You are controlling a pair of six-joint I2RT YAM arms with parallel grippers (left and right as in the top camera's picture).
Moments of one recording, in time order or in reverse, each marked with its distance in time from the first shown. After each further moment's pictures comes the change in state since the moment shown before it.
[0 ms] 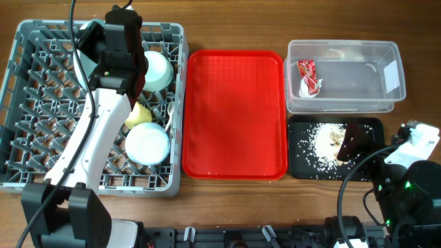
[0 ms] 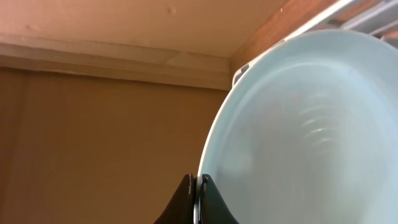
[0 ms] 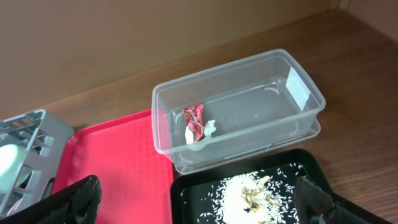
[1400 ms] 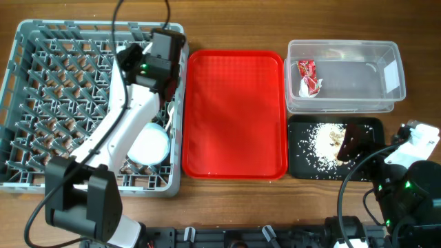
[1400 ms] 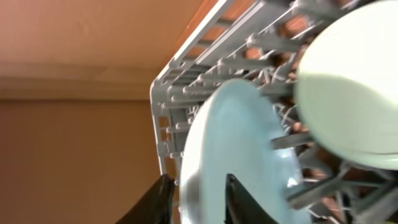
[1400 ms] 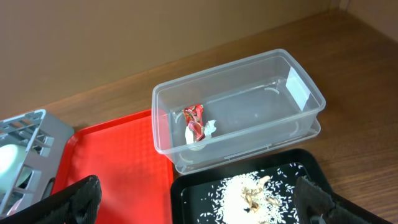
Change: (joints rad) left arm -0.174 0.103 0.000 -0.290 0.052 -0.378; right arm 0.000 0.000 0.000 0.000 0.000 0.000
